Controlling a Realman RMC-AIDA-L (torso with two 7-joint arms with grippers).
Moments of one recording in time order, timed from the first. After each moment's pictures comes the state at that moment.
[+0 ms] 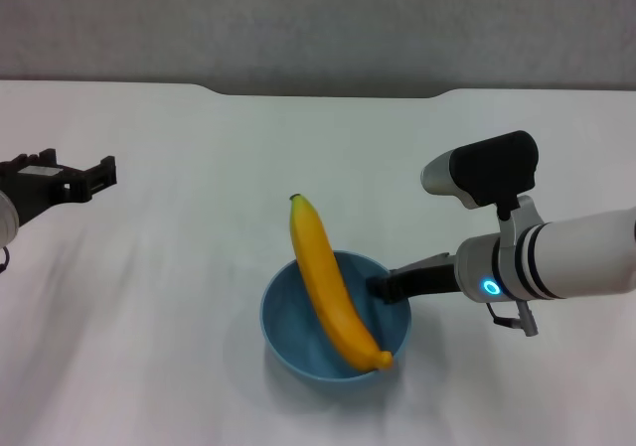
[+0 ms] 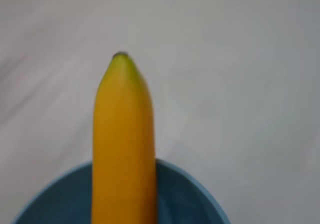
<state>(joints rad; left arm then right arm) -0.29 -2.04 -1.73 -1.02 1.87 -0.33 1.07 0.74 2.02 -1.92 -0.62 1.28 0.57 -0.58</state>
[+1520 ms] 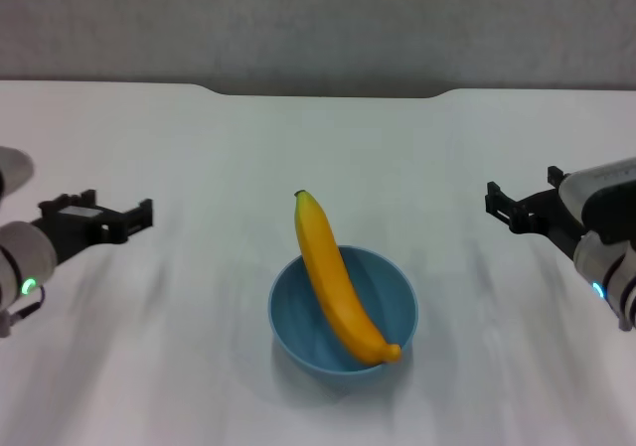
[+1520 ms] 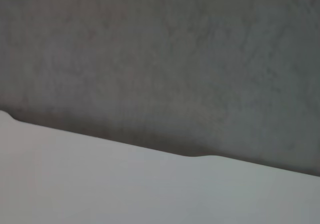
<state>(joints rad) -0.29 -2.04 -1.61 -0.95 1.75 -0.31 1.15 0.37 2.02 -2.01 -0.78 1.11 -0.23 -0.64</state>
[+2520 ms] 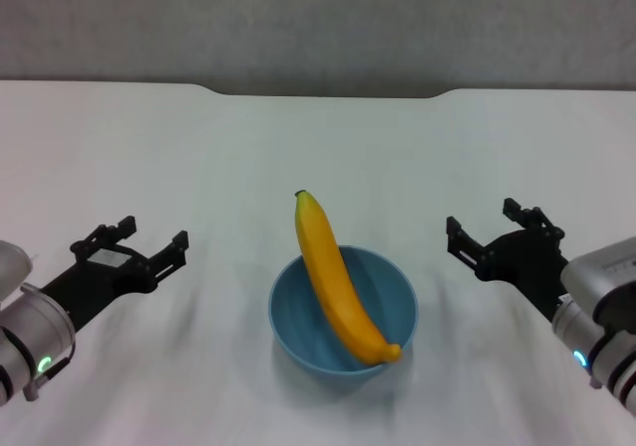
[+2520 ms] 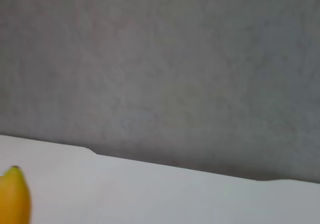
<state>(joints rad) -0.32 -2.05 -1.53 -0.47 0.49 -0.75 2.41 0.39 2.03 -2.36 -0.50 0.77 -0.68 0.01</state>
